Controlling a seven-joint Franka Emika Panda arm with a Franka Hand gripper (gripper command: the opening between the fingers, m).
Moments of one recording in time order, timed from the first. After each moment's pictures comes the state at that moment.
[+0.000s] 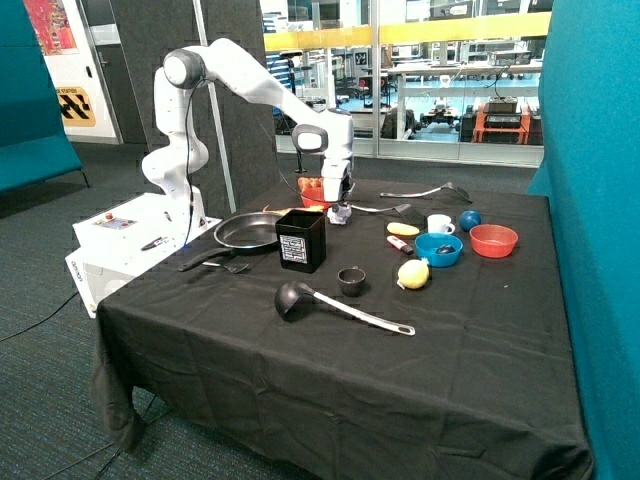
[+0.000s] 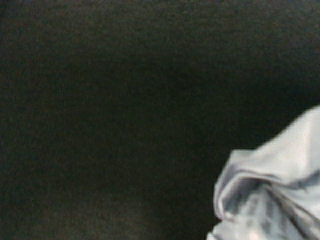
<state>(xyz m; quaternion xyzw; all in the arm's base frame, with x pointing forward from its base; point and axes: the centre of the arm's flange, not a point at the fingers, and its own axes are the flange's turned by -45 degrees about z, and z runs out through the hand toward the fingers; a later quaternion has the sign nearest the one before) 0.561 0.103 0.318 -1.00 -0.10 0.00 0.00</state>
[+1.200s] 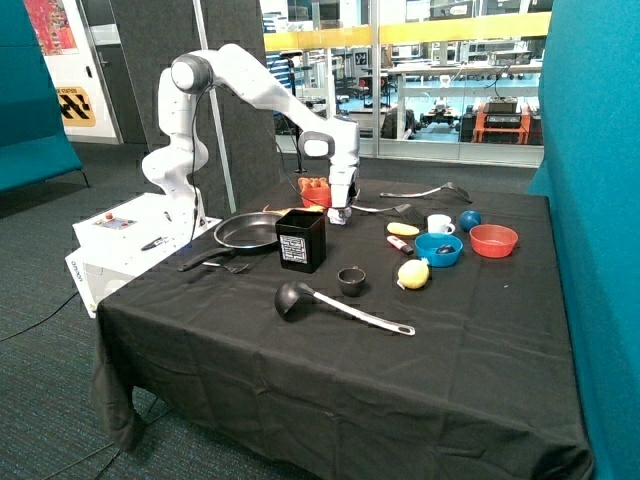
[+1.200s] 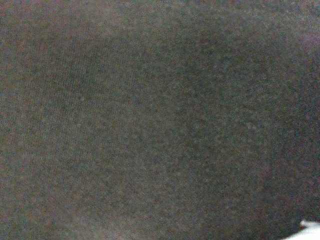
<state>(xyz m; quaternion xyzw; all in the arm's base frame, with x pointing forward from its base) 0.577 0.108 0.300 -0.99 -0.12 0.00 0.00</state>
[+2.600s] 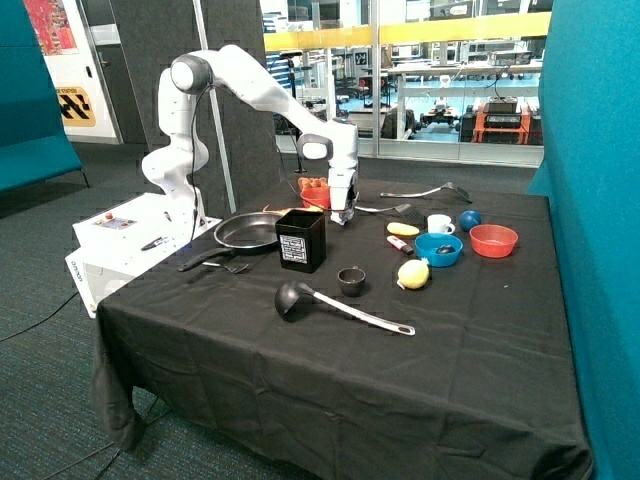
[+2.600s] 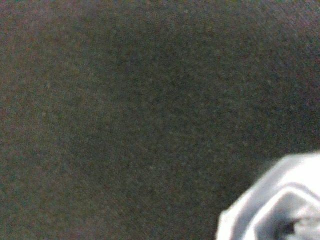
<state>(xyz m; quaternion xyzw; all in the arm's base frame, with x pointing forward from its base) 0.576 0.100 0.294 -0.99 -0.13 0.00 0.00</state>
